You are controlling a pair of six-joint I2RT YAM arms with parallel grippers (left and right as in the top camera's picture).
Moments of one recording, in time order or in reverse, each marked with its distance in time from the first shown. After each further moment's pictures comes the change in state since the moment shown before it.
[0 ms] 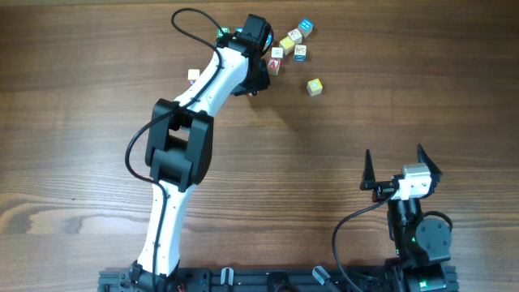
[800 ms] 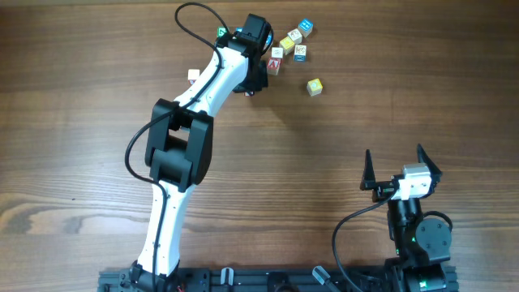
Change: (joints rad) left arm 0.000 0.000 0.000 0.000 -0.036 0.127; right arm 0.000 0.000 0.000 0.000 0.000 0.000
